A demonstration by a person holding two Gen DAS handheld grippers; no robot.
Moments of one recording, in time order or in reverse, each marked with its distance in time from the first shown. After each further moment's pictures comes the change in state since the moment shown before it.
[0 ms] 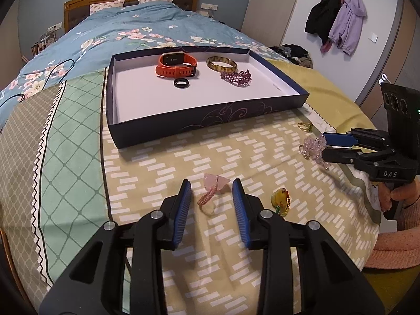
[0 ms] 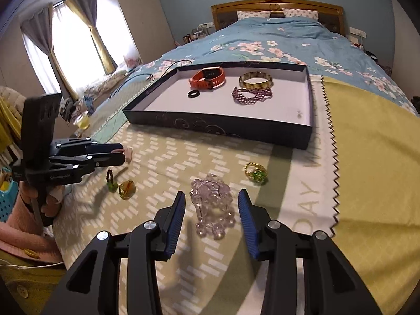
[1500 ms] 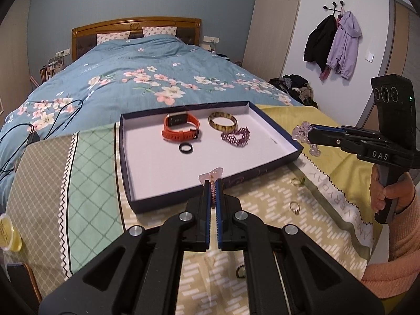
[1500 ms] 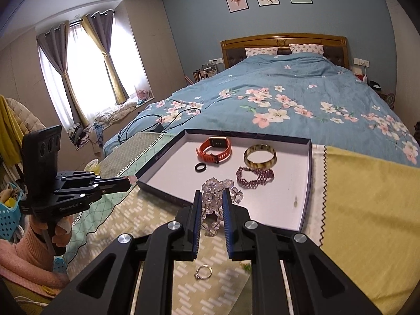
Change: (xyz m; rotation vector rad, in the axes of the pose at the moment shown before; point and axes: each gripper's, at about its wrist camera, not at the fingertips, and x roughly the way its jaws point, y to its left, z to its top) left arm -0.043 -0.003 0.048 0.014 -0.197 0.027; right arm -0.032 -0.006 0.076 -0.028 -0.209 0.048
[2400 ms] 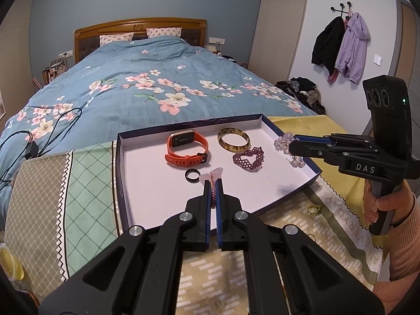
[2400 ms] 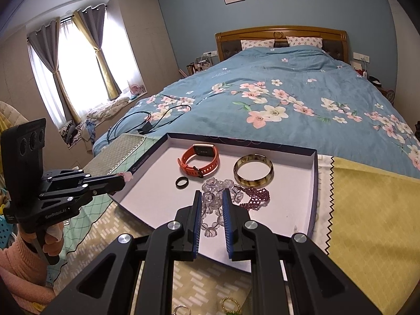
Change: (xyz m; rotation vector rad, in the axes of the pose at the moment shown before) left arm 0.041 0.009 0.039 -0.011 0.000 0.033; right arm 0.054 -0.019 0.028 0.015 0.052 -0.023
